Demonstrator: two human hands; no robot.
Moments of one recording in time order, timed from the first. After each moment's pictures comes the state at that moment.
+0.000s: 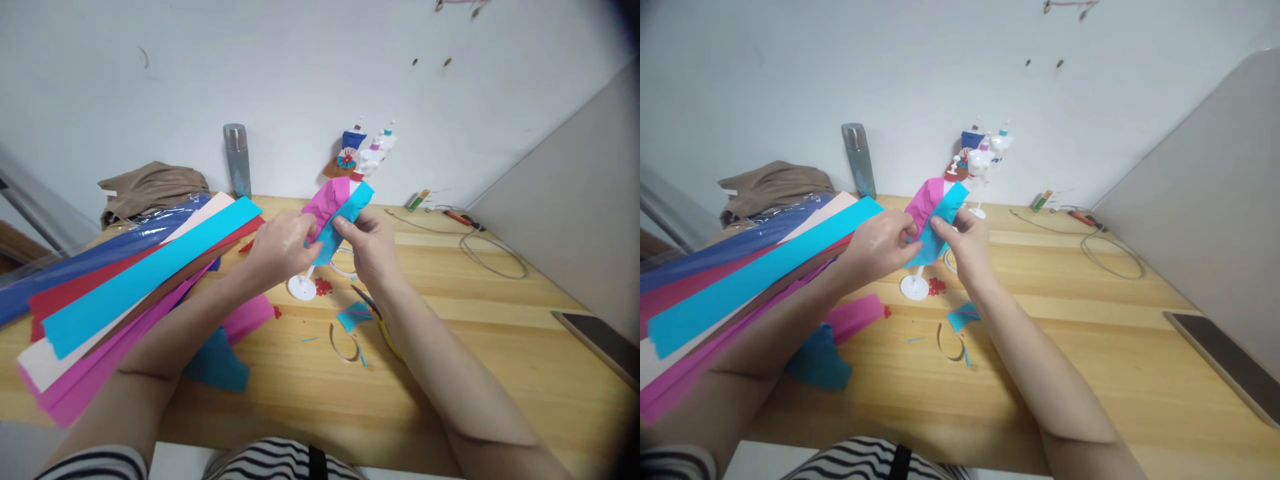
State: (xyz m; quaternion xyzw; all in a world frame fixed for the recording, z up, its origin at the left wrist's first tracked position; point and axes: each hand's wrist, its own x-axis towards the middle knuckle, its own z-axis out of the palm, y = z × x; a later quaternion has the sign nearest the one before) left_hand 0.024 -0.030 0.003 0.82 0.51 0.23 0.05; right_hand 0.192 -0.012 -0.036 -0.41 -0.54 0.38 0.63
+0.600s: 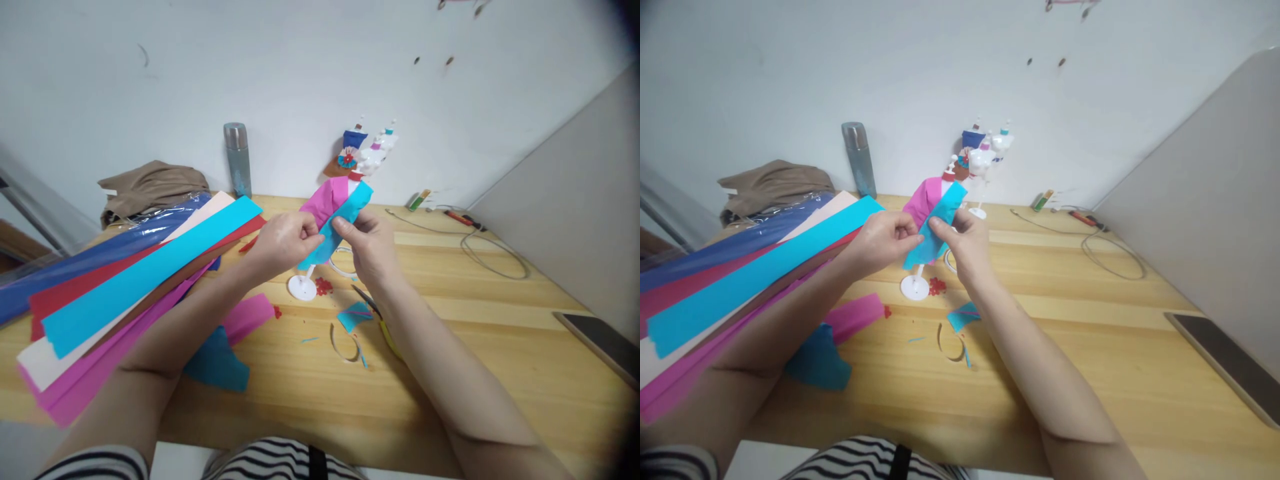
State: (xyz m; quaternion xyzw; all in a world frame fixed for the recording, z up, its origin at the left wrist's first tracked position) left_hand 0.019 -0.015 -0.001 0.78 0.47 0.34 0.23; right_hand 0.190 -0.012 -0.036 -0.40 -0.54 0.38 0.63
